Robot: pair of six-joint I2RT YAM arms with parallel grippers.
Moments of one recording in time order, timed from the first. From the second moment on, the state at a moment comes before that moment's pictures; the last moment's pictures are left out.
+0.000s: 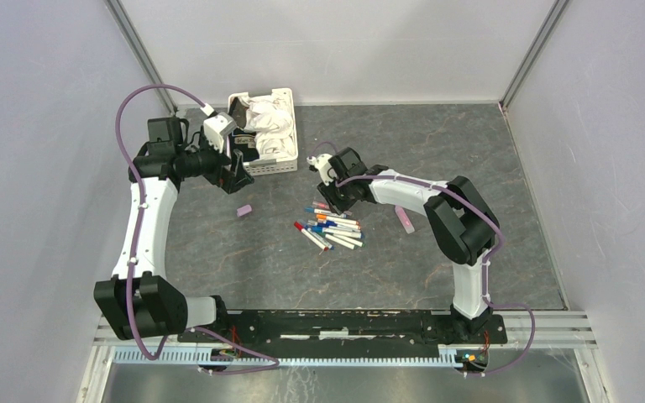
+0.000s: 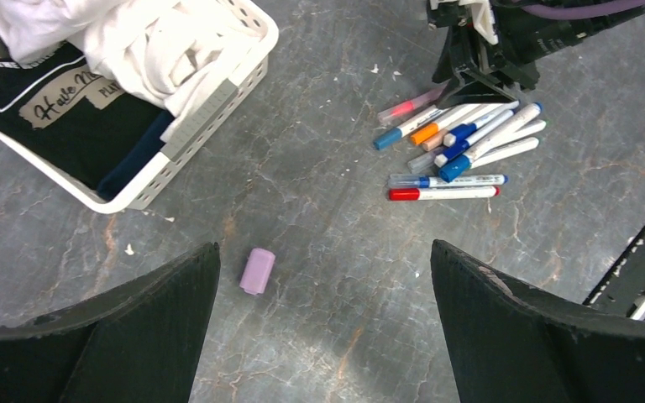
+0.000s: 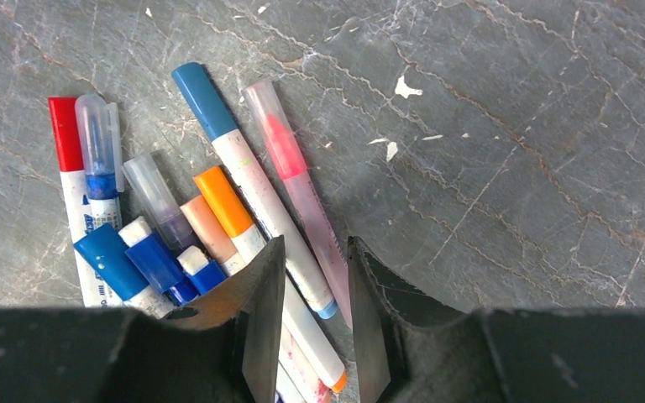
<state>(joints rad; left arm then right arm) 0.11 1.30 1.28 -0.83 0.76 0.54 0.70 1.98 1.34 -0.32 -0.13 -0.11</state>
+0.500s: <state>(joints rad) 0.11 1.30 1.28 -0.88 0.81 0.58 0.69 2.02 1.48 -0.38 -0.16 -0.14</state>
